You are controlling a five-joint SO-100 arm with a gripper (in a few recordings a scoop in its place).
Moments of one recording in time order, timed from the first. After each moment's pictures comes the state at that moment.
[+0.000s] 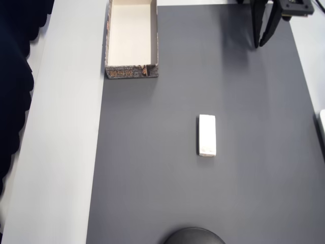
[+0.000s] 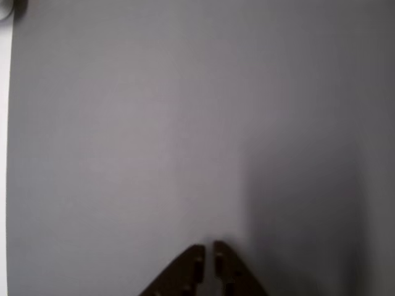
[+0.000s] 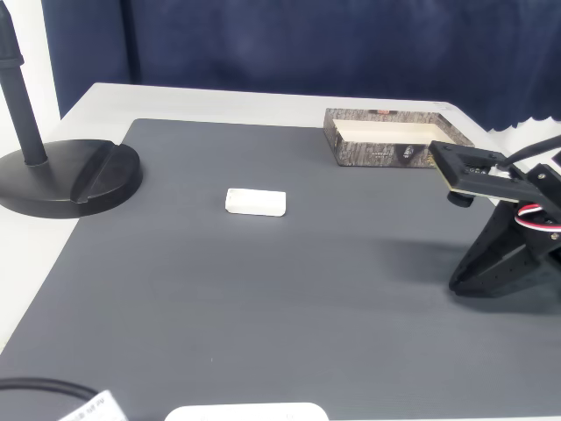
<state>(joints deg) 8.3 188.5 176.1 75.4 1.7</state>
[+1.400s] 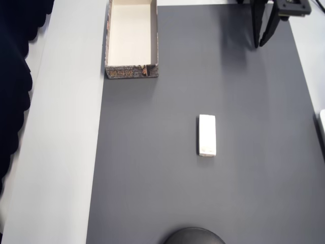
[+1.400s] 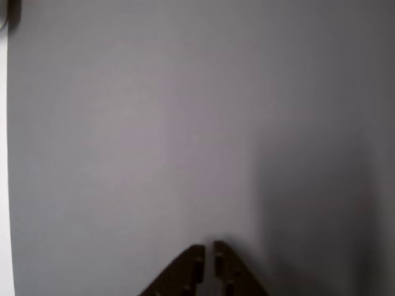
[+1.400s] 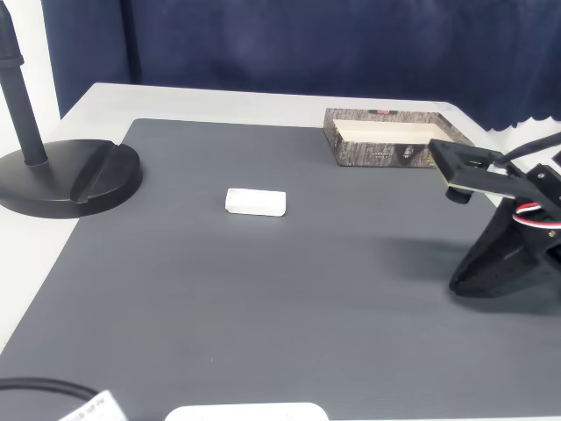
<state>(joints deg) 8.3 188.5 176.1 75.3 -2.2</state>
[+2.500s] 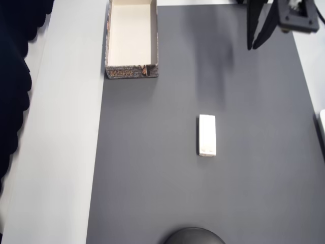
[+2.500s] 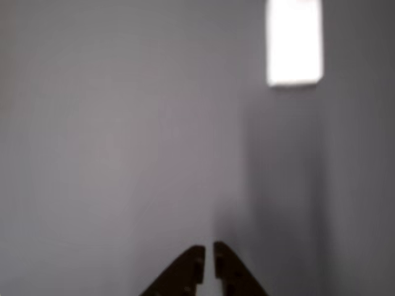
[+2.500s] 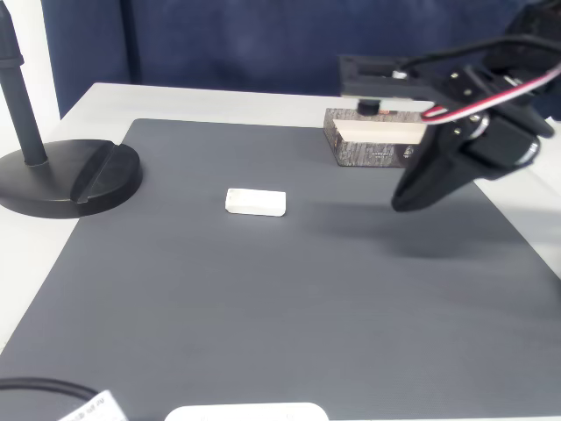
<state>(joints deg) 19.9 118.7 125.0 65.0 12.0</state>
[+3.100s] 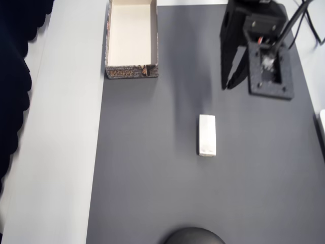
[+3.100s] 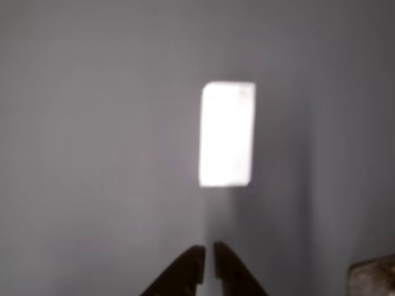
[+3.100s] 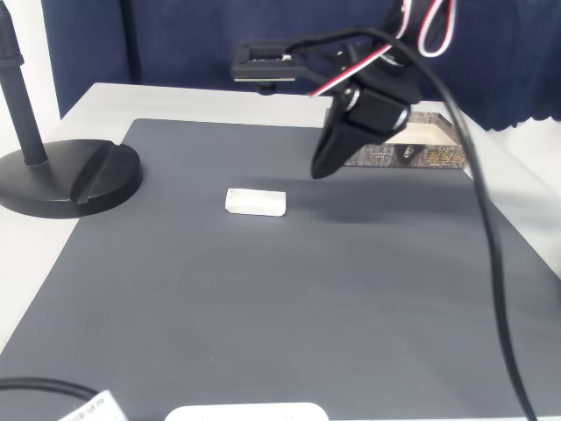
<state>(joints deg) 26.2 82.6 89.8 65.9 22.2</state>
